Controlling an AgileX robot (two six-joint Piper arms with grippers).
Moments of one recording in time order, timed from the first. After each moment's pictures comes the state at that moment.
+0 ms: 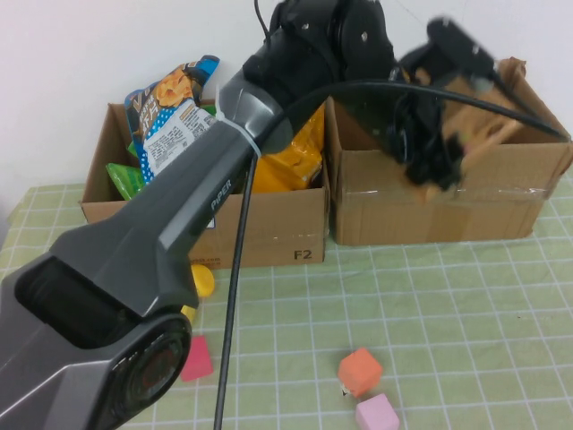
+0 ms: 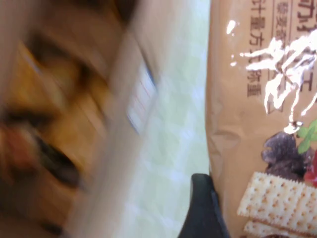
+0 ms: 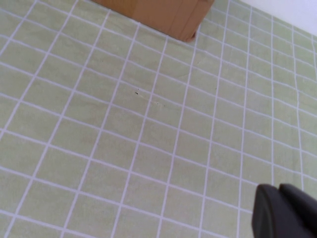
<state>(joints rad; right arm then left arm) 0.51 0.46 -0.39 -0.59 0.79 0.32 -0.65 2.36 -2.56 -0.31 1.19 0.54</state>
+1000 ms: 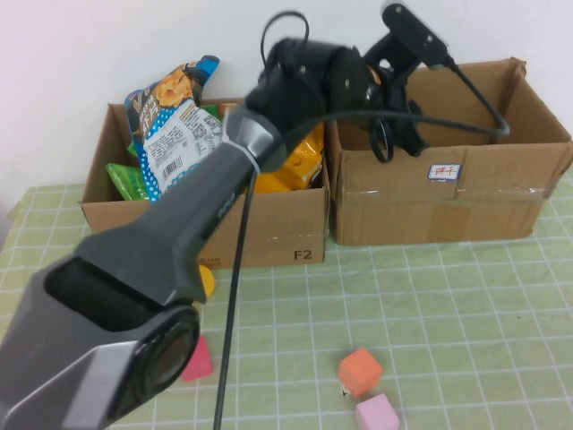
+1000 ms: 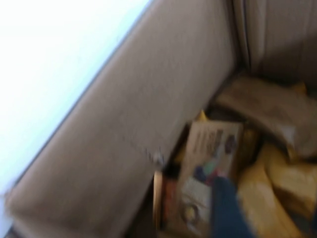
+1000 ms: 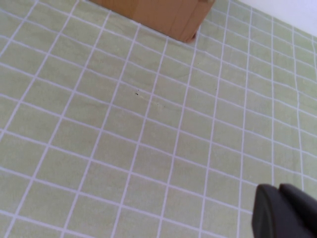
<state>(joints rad) 0.51 0.46 -0.39 -0.59 0.79 0.32 -0.60 2.47 -2.57 -0.13 0.78 0.44</state>
